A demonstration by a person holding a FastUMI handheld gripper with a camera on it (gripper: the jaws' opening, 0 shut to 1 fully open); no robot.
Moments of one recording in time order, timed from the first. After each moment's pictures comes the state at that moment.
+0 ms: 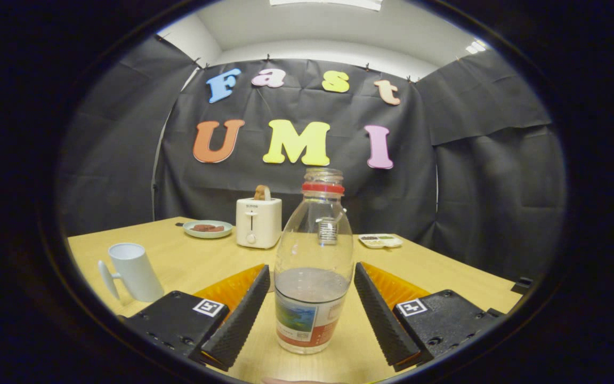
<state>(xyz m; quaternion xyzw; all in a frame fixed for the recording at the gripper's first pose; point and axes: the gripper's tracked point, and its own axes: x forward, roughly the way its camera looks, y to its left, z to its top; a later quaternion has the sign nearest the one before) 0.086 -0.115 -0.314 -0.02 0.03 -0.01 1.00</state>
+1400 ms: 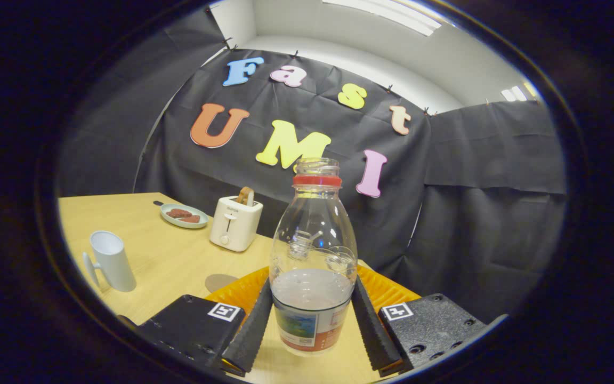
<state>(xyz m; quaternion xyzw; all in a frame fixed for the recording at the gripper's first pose) 0.081 -0.127 -0.231 -0.18 0.02 -0.07 0.98</state>
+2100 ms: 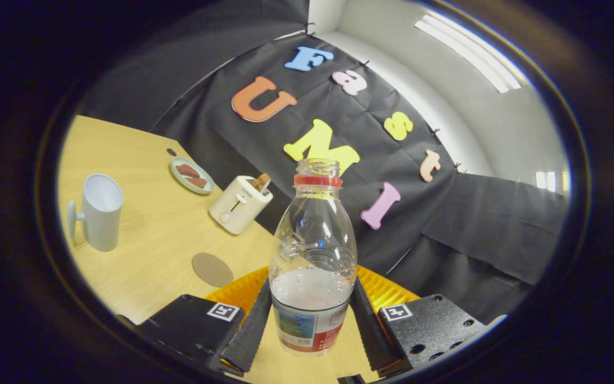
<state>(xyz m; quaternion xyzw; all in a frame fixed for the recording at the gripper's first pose) 0.091 -0.076 -0.231 -0.39 0.04 -0.06 0.92</state>
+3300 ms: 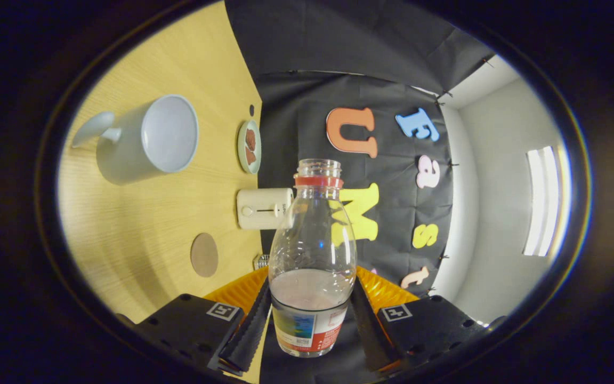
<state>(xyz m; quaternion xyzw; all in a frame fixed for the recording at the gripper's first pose) 0.109 0.028 -0.240 -0.71 -0.02 -0.02 0.70</state>
